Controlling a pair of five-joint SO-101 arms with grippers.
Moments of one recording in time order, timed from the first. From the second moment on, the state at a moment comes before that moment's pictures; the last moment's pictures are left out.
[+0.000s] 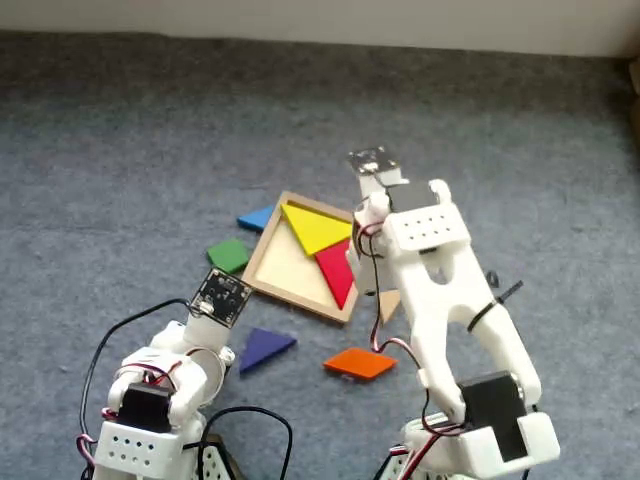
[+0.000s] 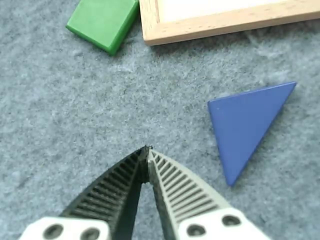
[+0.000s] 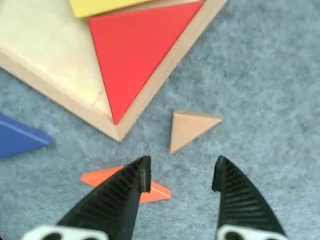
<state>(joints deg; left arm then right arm) 5.2 -102.3 96.0 75.4 -11.0 -21.2 -7.3 20.4 80.9 3.2</state>
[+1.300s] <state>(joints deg) 5.2 -102.3 96.0 75.4 -11.0 -17.1 -0.2 40.4 49.9 -27.4</state>
